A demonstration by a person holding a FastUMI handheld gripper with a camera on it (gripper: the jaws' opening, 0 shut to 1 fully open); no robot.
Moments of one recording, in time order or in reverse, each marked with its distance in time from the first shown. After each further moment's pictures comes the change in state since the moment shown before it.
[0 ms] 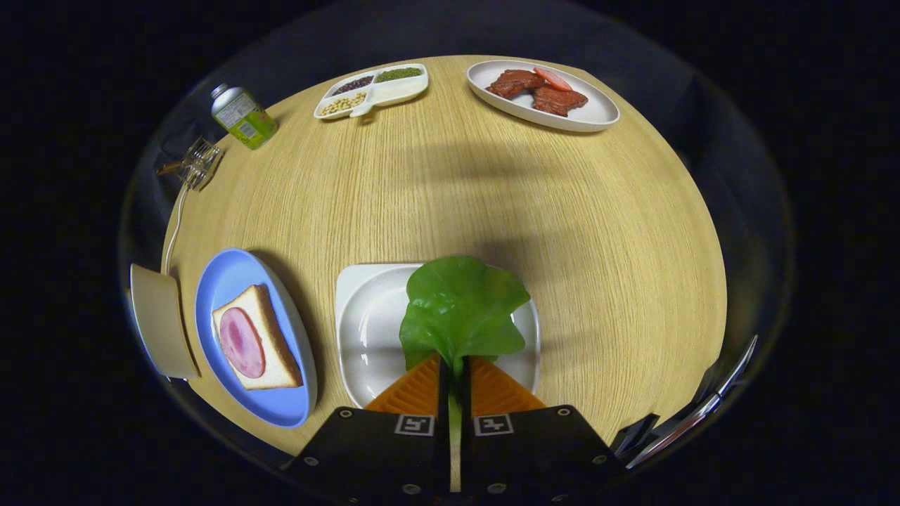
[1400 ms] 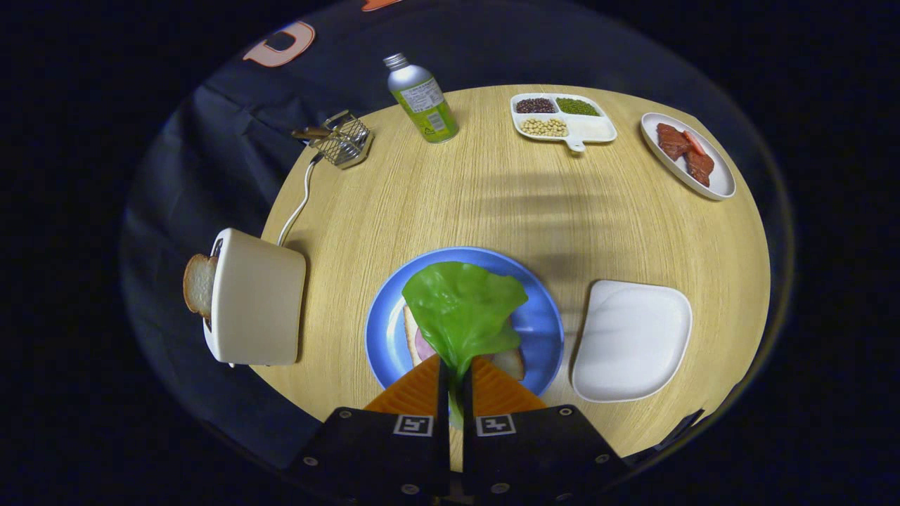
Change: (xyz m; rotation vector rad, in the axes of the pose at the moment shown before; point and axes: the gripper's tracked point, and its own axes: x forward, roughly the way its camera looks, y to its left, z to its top) arm -0.083 0.194 -0.008 -0.204 -0.040 0.335
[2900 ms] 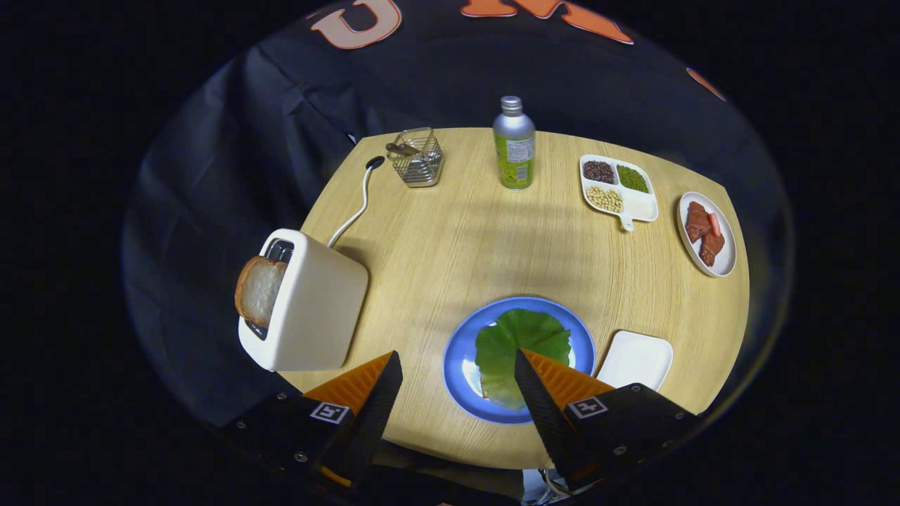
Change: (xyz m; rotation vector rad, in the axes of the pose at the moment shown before) arm -0.061 0.103 0.054 -0.179 -0.052 -0.017
